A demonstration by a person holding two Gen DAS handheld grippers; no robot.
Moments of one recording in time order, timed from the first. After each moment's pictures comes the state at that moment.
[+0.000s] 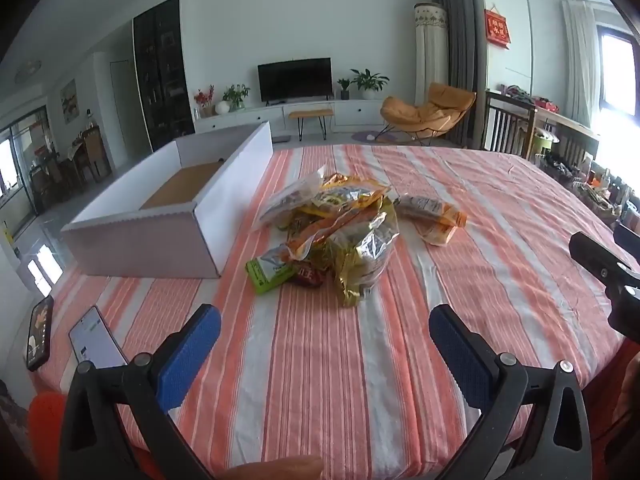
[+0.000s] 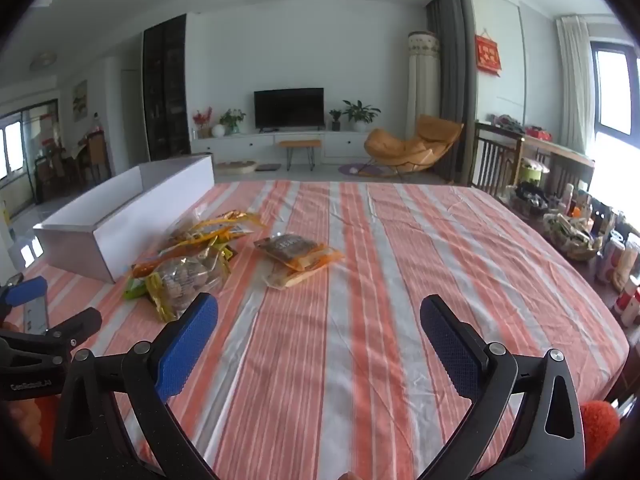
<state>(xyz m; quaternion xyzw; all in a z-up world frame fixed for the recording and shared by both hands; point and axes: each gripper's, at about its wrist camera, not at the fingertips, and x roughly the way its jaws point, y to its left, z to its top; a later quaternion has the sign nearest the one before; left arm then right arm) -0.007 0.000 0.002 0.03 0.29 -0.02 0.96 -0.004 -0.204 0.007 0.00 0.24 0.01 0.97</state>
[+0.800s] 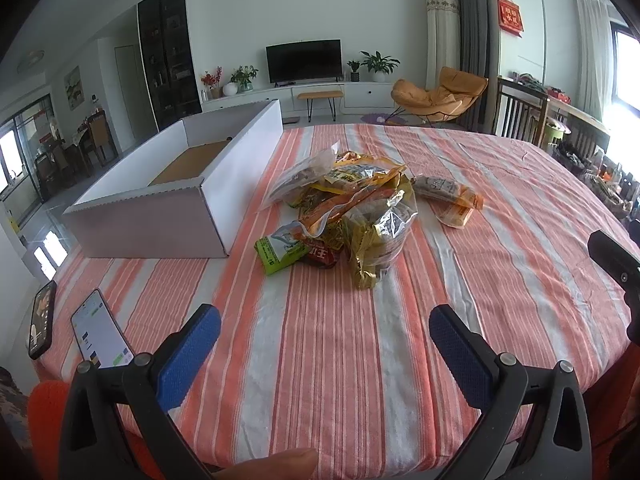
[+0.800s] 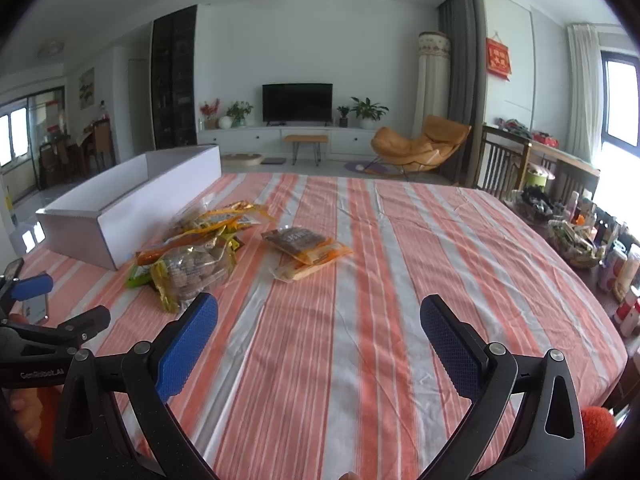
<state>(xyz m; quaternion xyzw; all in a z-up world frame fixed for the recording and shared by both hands) 0.018 0.011 -0.020 0.03 0.35 0.00 0.94 -0.001 -0.192 0.001 -0.02 0.25 0.02 0.97</state>
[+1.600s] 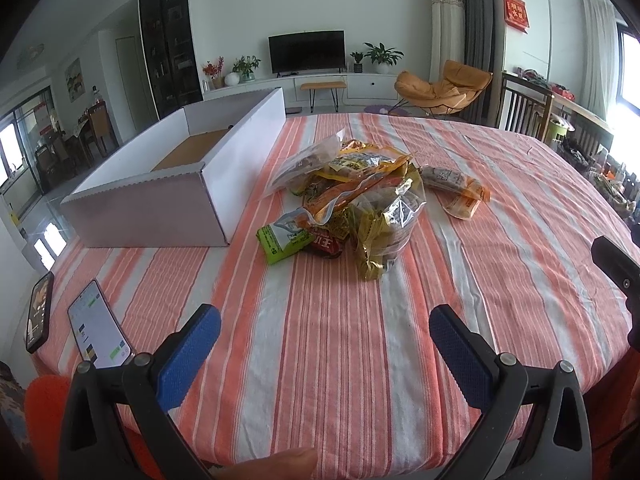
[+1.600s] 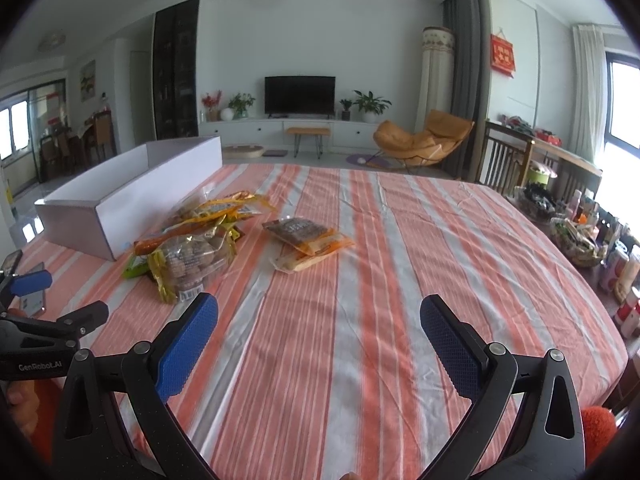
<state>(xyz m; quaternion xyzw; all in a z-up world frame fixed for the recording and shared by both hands) 0.024 0.015 -0.029 0.02 0.36 0.00 0.93 0.001 -0.190 -0.006 -0.03 0.26 0.02 0.96</state>
